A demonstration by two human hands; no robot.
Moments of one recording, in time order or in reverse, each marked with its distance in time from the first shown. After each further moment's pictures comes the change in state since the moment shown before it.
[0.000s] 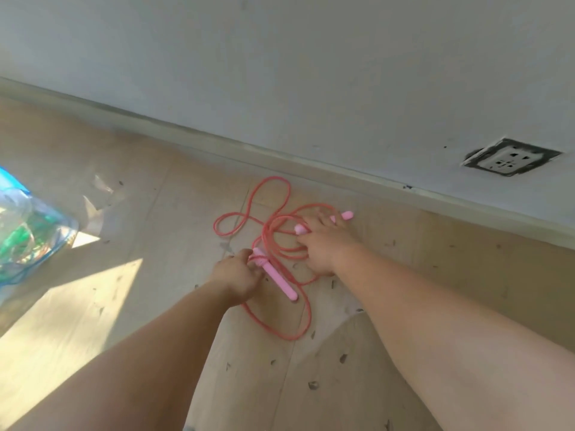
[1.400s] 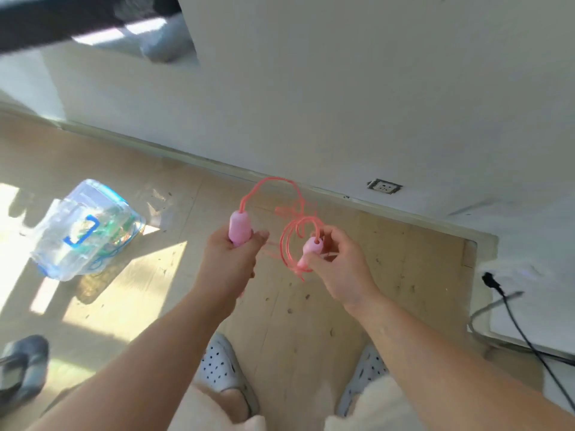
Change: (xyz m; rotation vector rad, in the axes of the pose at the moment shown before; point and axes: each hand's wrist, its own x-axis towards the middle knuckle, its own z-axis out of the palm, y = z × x) left_hand -0.372 0.140 -0.171 -0.940 0.309 0.169; right_hand -0.357 -0.055 -0.176 1.549 0.540 0.156
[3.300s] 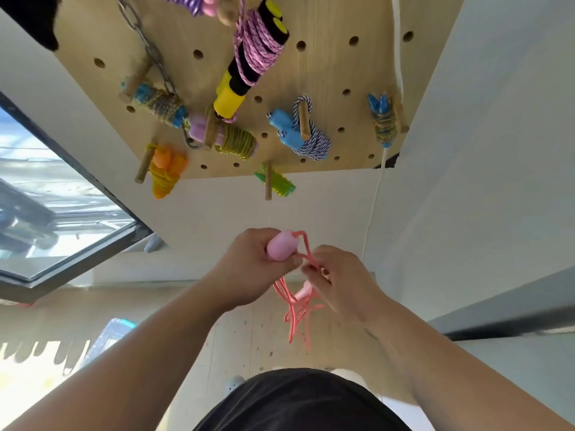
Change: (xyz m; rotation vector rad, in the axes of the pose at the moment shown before) left_hand -0.355 0.448 0.113 0.597 -0.471 0.647; right_hand -0.294 -0.362 -0.315 -0.609 0.137 -0.487
